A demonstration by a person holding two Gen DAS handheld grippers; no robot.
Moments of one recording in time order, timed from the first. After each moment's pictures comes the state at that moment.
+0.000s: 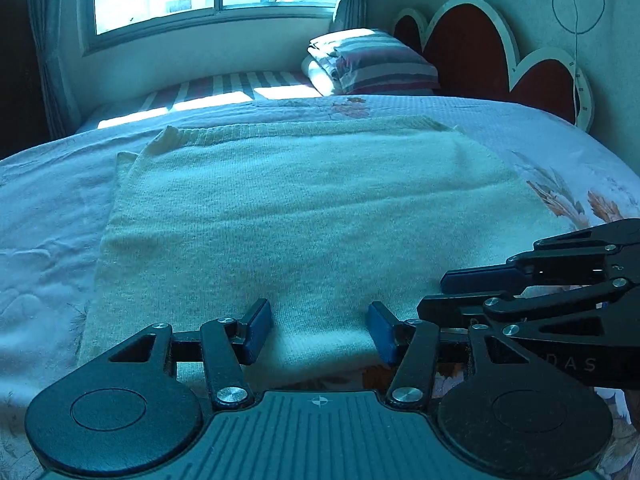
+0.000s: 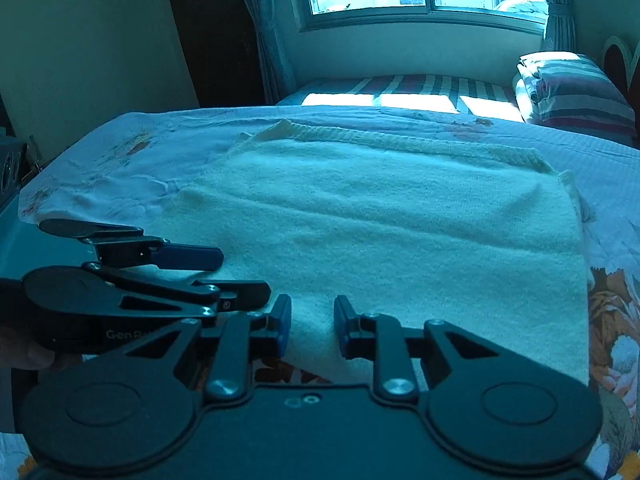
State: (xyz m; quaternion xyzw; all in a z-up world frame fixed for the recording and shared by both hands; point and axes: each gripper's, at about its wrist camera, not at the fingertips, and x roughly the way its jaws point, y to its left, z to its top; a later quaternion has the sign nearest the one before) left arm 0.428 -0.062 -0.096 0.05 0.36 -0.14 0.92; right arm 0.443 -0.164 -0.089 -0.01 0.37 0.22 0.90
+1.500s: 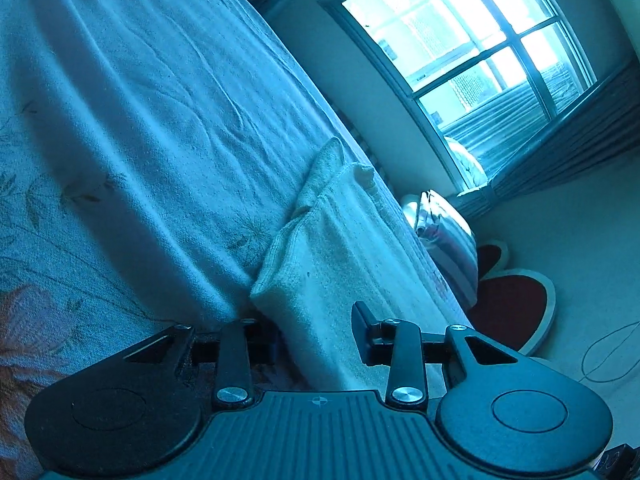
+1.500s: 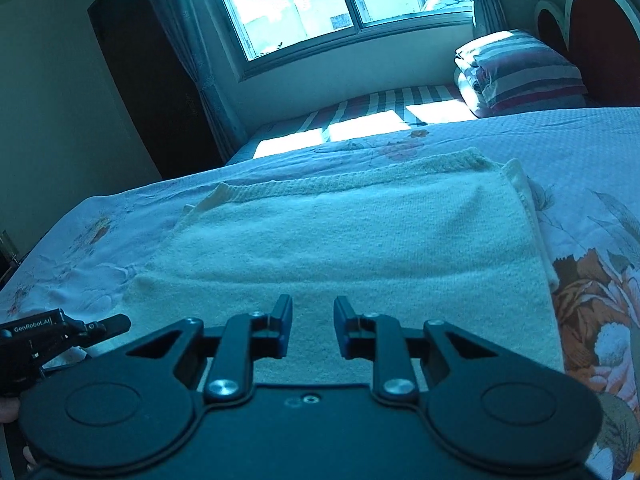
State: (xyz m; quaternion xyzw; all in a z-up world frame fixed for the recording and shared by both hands) left arm 0.401 0.066 -0.156 -0.44 0.27 0.00 0.86; right arm 0.467 -0.205 -0.085 0.11 0.33 0.16 0.93
